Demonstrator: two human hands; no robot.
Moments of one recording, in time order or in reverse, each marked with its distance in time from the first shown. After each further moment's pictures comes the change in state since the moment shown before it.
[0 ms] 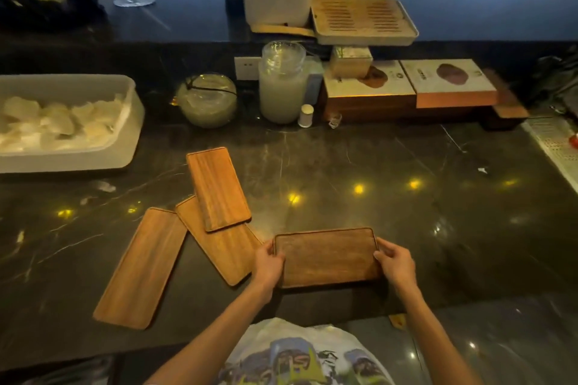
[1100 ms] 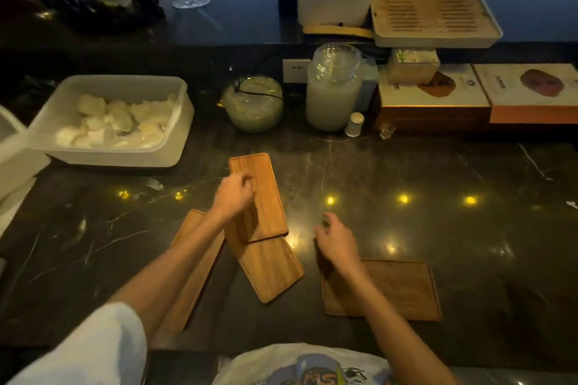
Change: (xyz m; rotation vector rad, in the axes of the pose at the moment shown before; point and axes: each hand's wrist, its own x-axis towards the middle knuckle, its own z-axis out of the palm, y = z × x) left_hand 0.105 0.138 -0.152 0.704 0.251 0.281; right_hand -0.016 -0.152 0.149 -0.267 -0.337 -0.251
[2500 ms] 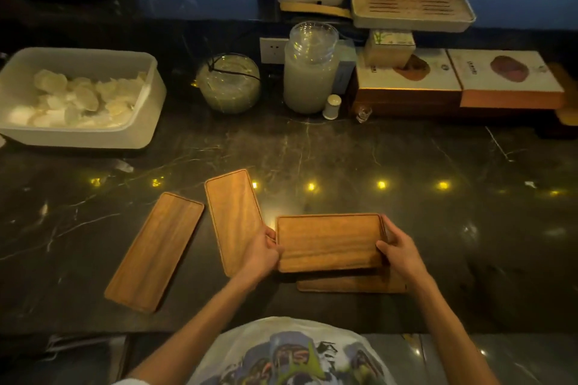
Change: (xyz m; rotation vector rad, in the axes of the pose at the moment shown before) left_hand -0.138 0.015 0.121 -0.394 -0.281 -0.252; right_hand -0.026 0.131 -0.116 0.287 0.016 0.151
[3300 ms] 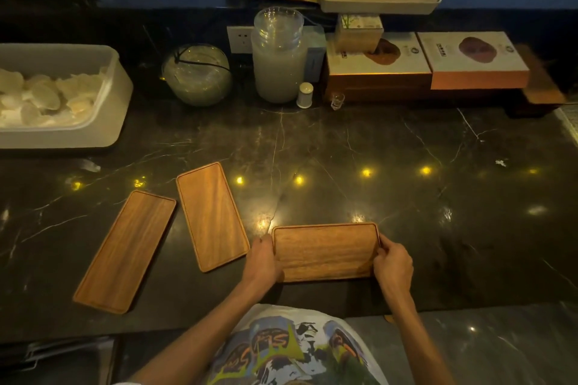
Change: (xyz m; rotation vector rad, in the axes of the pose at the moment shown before) left_hand -0.015 -0.010 0.068 0.497 0.066 0.214; right_hand -0.026 0.061 0.002 -0.214 0.454 0.000
